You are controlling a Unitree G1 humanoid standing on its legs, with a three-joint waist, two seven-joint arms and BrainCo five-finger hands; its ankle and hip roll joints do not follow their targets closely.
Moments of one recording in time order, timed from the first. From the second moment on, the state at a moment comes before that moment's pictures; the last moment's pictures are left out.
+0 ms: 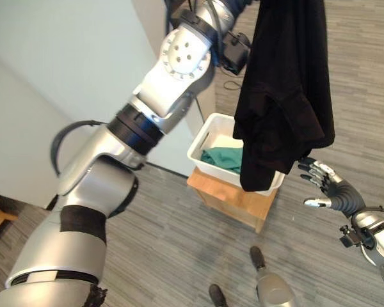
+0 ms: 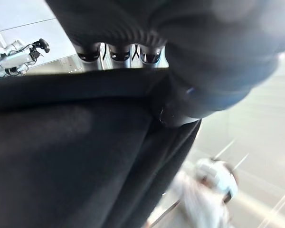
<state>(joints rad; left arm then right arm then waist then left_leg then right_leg) -1.42 0.47 -0.68 0.36 -0.74 -0.28 0.07 0.18 -0.78 -0.01 -0.25 0.47 -0.13 0.22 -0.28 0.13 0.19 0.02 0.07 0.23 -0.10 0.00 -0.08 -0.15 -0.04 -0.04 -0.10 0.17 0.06</state>
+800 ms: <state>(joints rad) -1.27 0.32 -0.61 0.51 -0.69 -0.21 0.07 -0.44 -1.18 0.04 0.03 0.24 -0.10 0.00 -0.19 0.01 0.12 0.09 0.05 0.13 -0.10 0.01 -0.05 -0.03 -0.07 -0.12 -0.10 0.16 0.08</state>
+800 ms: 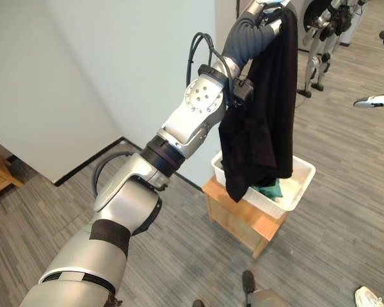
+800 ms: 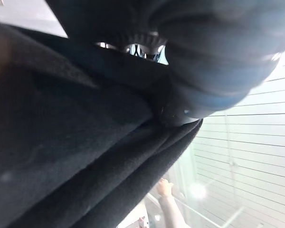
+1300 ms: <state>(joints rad) -1.32 0.32 -0.67 0.52 -0.70 -0.21 0.06 -0.53 -0.99 0.31 0.41 0.44 -0.08 0.03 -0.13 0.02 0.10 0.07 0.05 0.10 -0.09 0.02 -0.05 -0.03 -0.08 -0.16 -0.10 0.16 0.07</state>
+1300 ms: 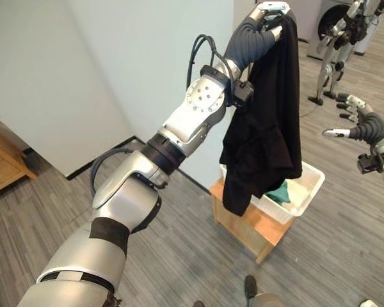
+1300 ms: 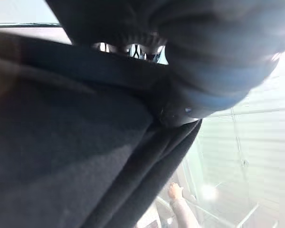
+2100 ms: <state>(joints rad) -1.35 0.32 -0.70 0.52 -0.70 -0.21 0.04 -0.92 -1.01 0.73 0.39 0.43 -0.06 0.13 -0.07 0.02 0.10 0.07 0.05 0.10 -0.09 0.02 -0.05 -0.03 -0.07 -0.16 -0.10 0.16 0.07</state>
